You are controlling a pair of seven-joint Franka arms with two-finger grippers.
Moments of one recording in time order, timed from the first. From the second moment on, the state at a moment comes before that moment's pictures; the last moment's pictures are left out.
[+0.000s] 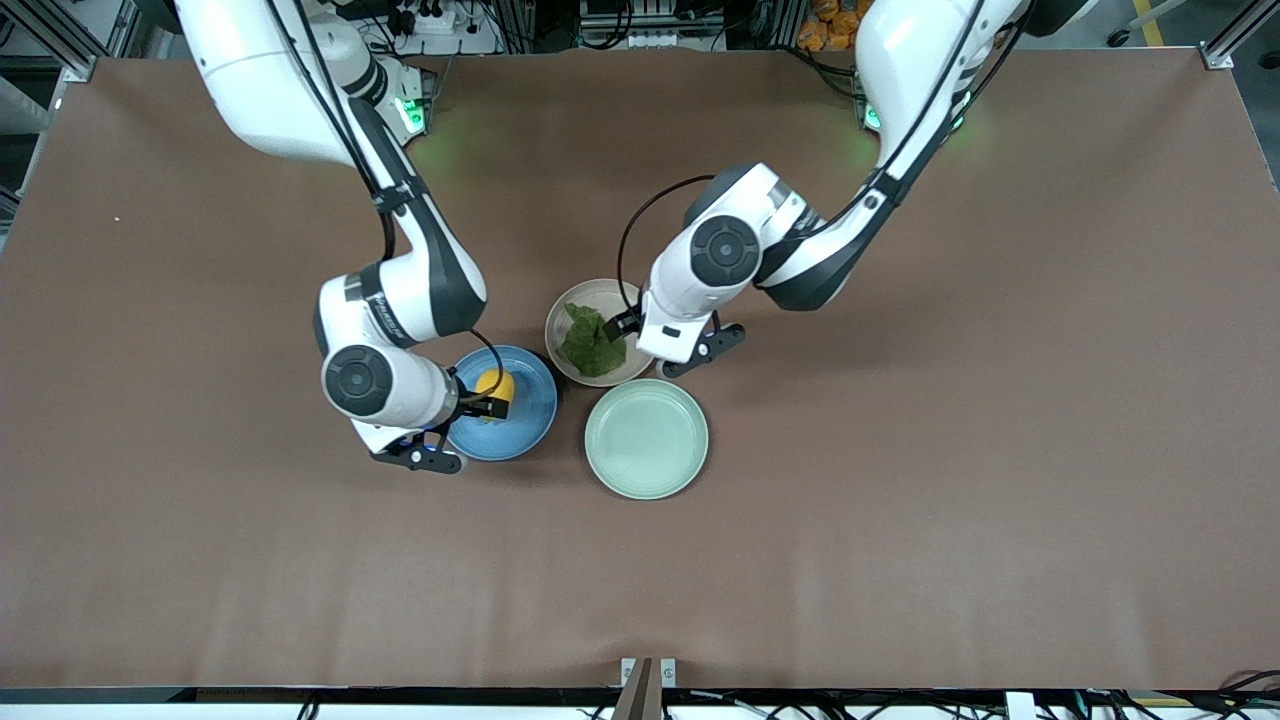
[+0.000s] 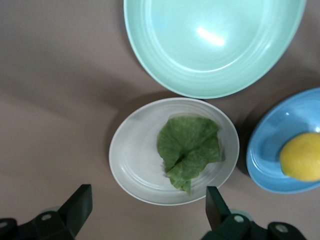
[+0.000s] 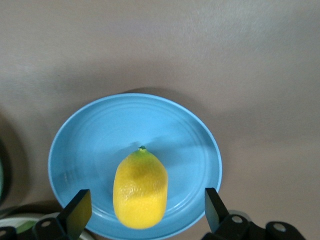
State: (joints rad) left arm -0.44 0.66 -0.42 -1.52 -0.10 2.16 -1.32; right arm 0.44 0.65 -0.09 -1.56 0.16 2.01 0.49
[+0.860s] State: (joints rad) left arm -0.52 0.84 -0.44 -1.52 -0.10 2.40 -1.66; right arm 0.44 0.72 -0.08 -1.56 0.25 2.02 0.49
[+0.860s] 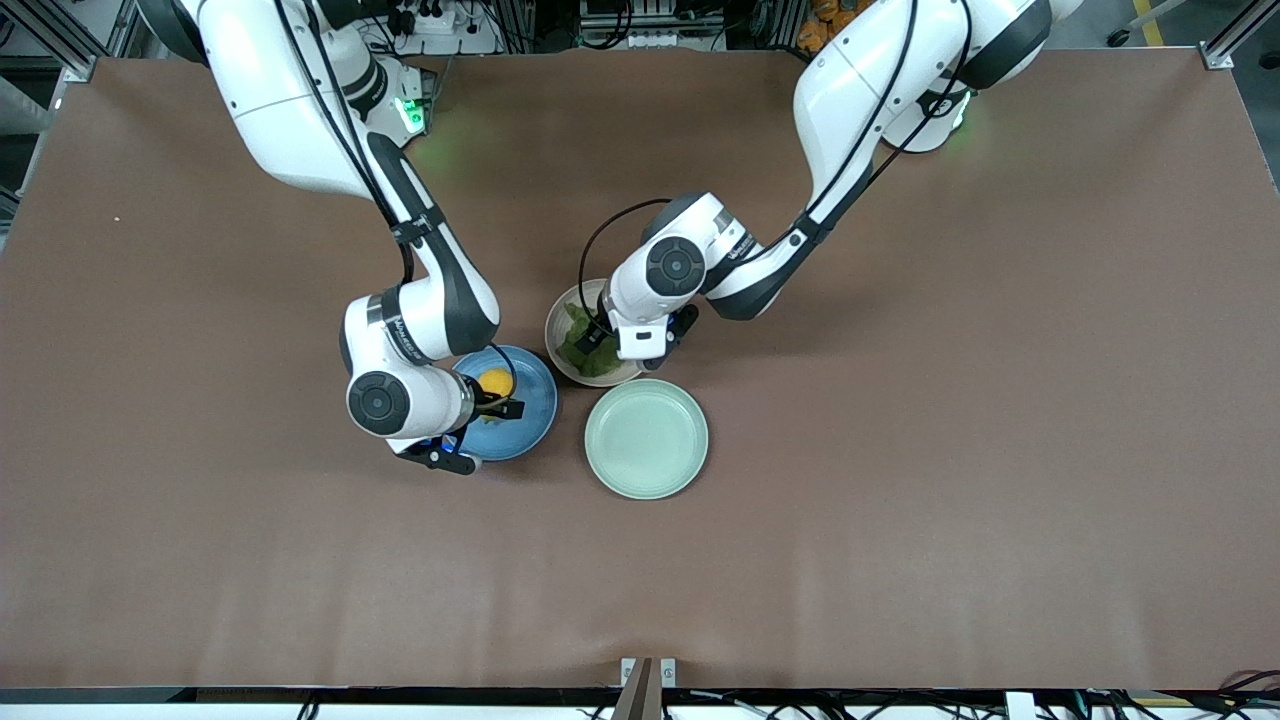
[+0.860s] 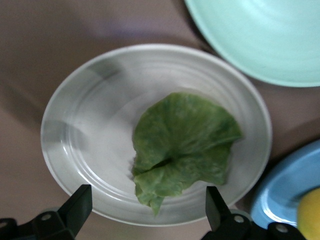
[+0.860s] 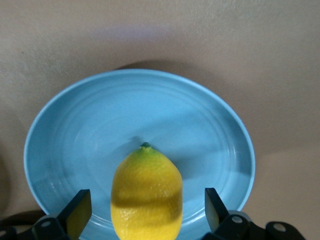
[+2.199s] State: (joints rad) left arm -0.55 0.93 -0.44 -1.48 -0.10 2.49 -1.71; right arm 0.41 0.70 -0.23 -1.40 0.26 1.77 0.22
